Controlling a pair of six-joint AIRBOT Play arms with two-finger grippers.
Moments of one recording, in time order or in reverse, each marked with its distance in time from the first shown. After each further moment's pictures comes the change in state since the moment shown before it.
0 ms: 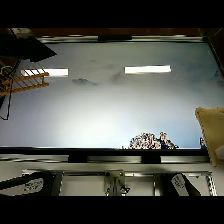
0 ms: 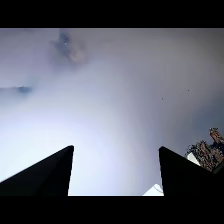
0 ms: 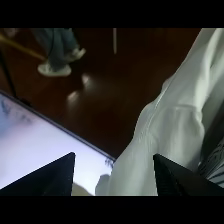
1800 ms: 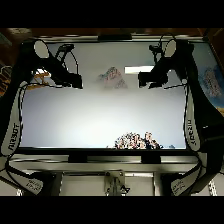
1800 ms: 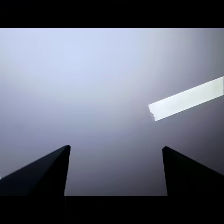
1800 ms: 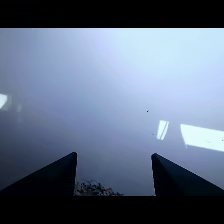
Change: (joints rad) left arm -0.275 -0.352 0.000 0.526 -0.078 -0.269; right arm 1.040 -0.836 0.000 0.410 0.222 0.051
